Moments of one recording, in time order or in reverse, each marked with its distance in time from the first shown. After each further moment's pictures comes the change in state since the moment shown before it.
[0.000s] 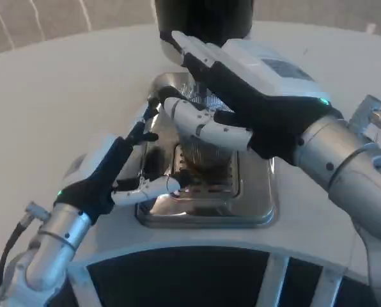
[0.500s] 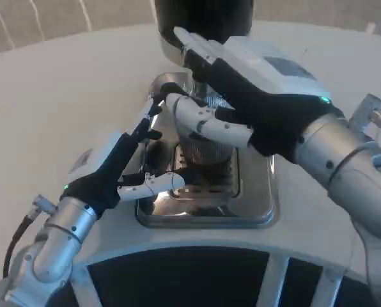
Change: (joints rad) left arm -0.059 -0.008 -0.023 0.094 0.021 -0.013 0.016; right arm 0.008 0.019 -0.017 0.011 -0.022 -0.015 -0.005
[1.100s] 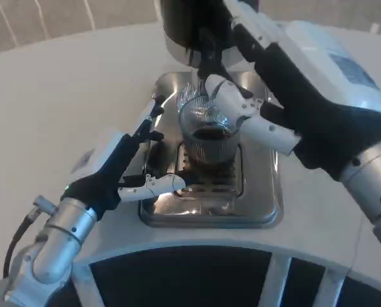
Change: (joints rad) left arm -0.004 0.002 -0.007 0.015 0.000 -0.022 -0.001; right arm 0.188 0.084 -0.086 -0.243 -0.151 -0.004 -0.069
